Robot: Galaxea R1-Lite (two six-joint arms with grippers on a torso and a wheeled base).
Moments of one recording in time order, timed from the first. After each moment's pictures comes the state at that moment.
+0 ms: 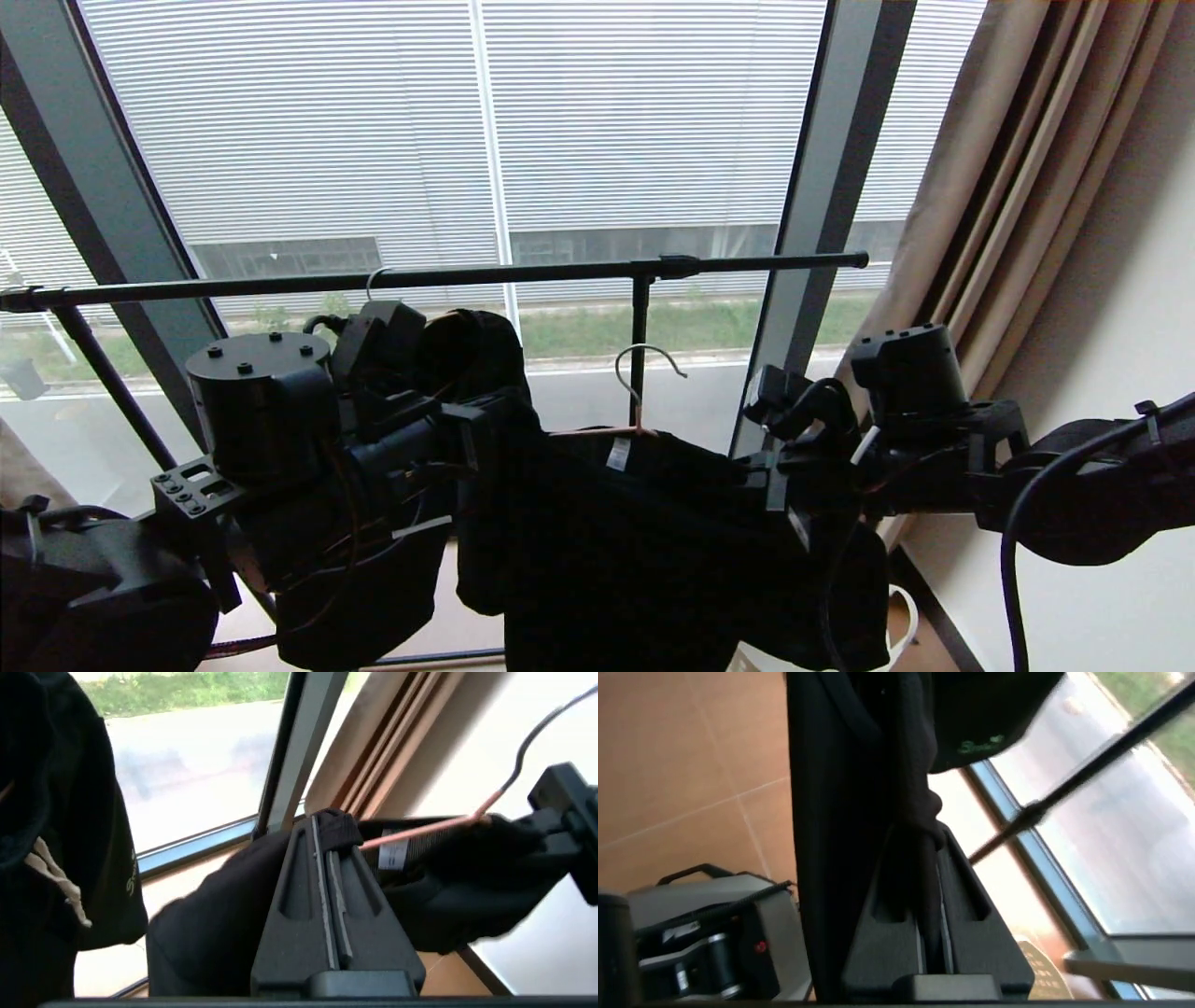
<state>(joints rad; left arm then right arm) -0.53 1.70 -0.58 -0.94 -0.05 -0.22 0.46 1.85 -0.85 -0.35 0.52 -0.44</state>
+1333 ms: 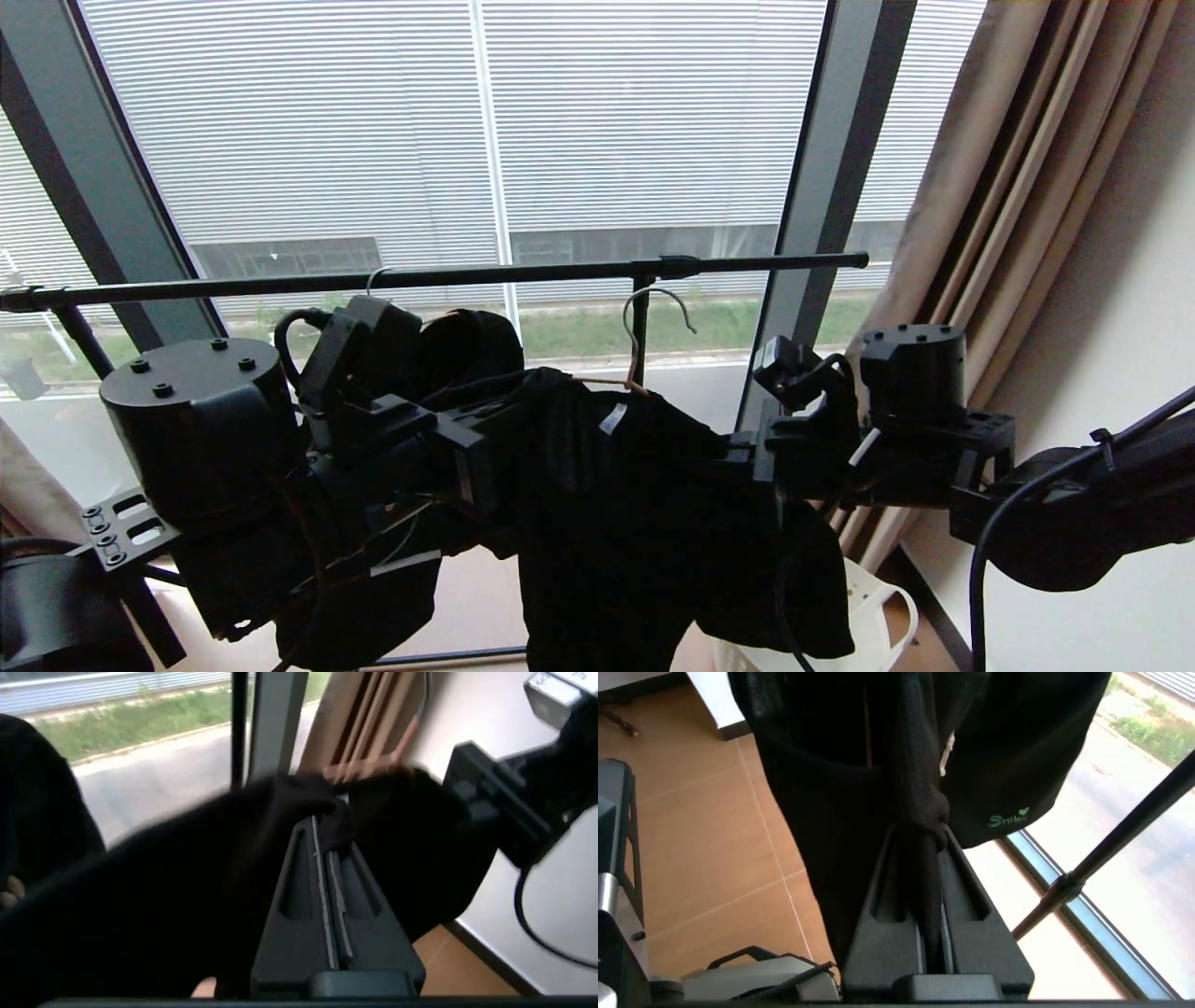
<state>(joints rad) -0.60 1.60 -0.53 -0.94 -0.07 -0.12 0.46 1.90 -0.79 -0.70 0.67 -0.16</state>
